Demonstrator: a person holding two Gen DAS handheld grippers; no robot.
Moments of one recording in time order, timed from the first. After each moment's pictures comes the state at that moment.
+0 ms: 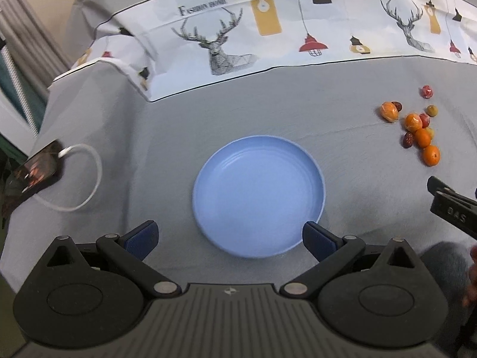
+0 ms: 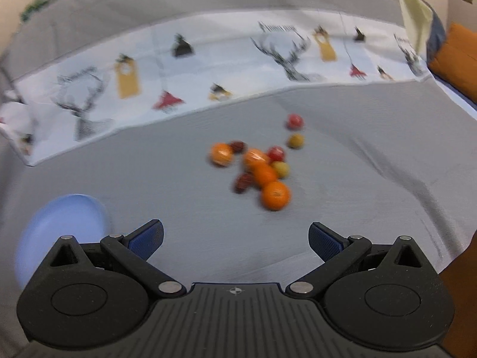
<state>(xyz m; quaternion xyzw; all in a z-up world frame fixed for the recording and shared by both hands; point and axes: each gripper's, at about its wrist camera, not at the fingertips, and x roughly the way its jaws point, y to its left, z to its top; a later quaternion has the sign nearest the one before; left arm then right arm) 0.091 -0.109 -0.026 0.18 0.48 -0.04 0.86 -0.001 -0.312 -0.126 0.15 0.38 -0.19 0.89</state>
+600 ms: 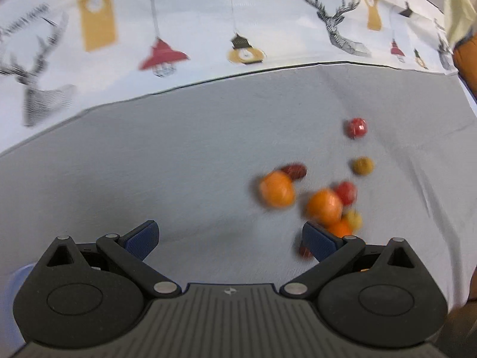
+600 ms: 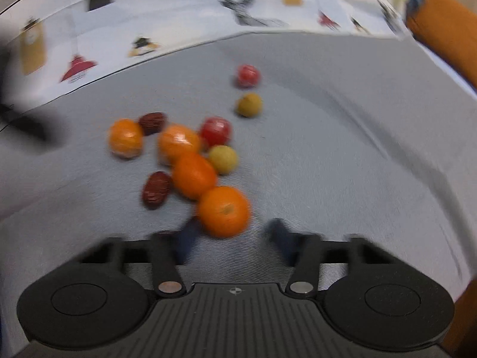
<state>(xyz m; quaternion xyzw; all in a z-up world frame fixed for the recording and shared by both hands) 0.262 -0.325 -0.136 0.11 0.52 -0.22 0.82 0.084 -0.381 -0.223 0.15 0.45 -0.26 0.84</state>
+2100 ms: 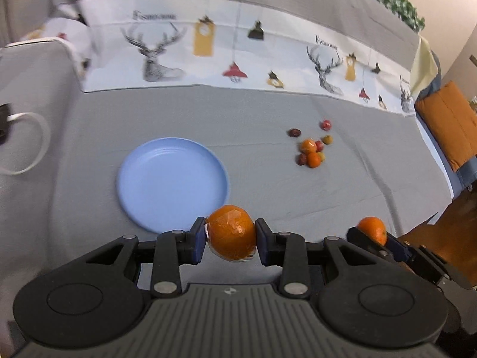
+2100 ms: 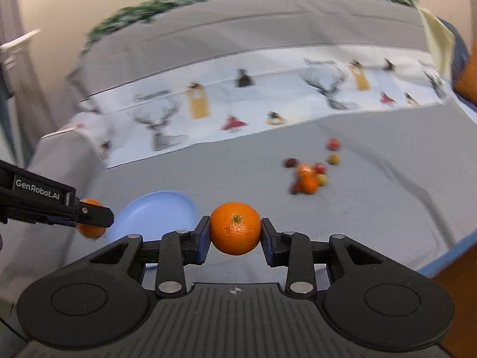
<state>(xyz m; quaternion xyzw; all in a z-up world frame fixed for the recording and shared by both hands) 0.019 -0.036 0.027 0.00 0.47 -0.22 0.85 -0.112 -0.227 -0.020 0.15 0.33 -0.09 0.93</state>
